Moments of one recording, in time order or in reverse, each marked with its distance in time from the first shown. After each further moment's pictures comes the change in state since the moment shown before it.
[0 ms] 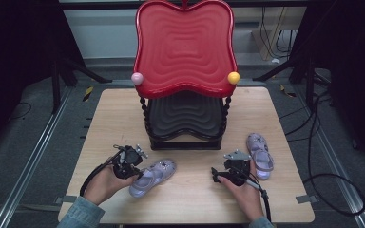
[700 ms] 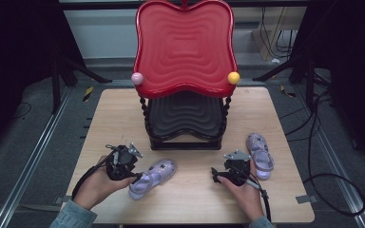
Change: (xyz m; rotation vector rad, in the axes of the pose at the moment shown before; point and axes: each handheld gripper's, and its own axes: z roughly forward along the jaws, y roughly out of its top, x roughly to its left) left arm -0.009 -0.007 -0.033 -0.081 0.038 -0.006; right arm 0.000 0.000 0.000 0.001 0.001 -0.001
